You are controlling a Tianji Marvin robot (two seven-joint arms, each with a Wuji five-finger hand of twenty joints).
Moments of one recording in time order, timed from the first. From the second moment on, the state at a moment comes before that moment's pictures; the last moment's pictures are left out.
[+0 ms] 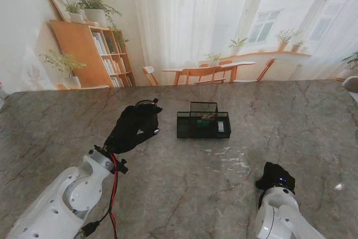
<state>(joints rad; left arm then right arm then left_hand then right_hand) 1.55 -1.12 -1.18 -1.55 0.72 -0.39 0.25 -1.86 -1.10 1.27 -1.75 -0.95 0.71 -0.07 0.87 0.04 -0.02 0.08 0.34 0.12 0.10 0.52 0.32 0.16 0.05 0.29 0.22 0.17 0.10 0.32 -0.08 0.24 0.22 0.65 0.78 -0.72 0.80 -0.24 0.59 0.36 0.75 0.77 0.88 0.34 0.75 0.72 1.12 0.30 0.80 0.34 1.01 0.33 1.39 0.12</state>
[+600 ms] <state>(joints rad) 1.55 -1.12 -1.18 -1.55 0.73 -0.39 0.26 -1.86 -1.13 1.29 -1.80 -0.81 0.71 -0.17 0.87 0.04 -0.02 0.08 0.34 0.12 0.10 0.52 0.32 0.16 0.05 0.29 0.22 0.17 0.10 0.32 -0.08 0.24 0.22 0.65 0.94 -0.72 0.96 -0.23 0.60 0.34 0.82 0.71 0.92 0.31 0.75 0.72 1.16 0.16 0.80 0.33 1.03 0.22 1.41 0.12</state>
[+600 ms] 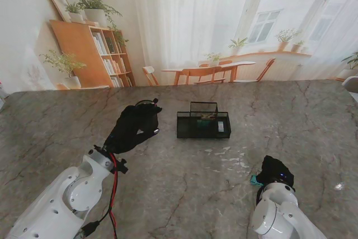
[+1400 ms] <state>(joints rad) 1.55 -1.12 -1.18 -1.56 0.73 -0.39 0.26 -1.85 -1.10 1.27 -1.77 -0.96 0.69 -0.05 0.87 0.04 -0.02 0.08 0.34 0.12 0.10 0.52 0.32 0.16 0.05 0.29 0.22 0.17 0.10 0.32 -0.08 0.24 0.22 0.65 0.57 -0.50 0.65 -0.09 0.60 0.31 0.43 0.91 0.68 0.35 0.66 0.70 0.98 0.30 0.94 0.47 0.83 0.37 1.51 0.36</state>
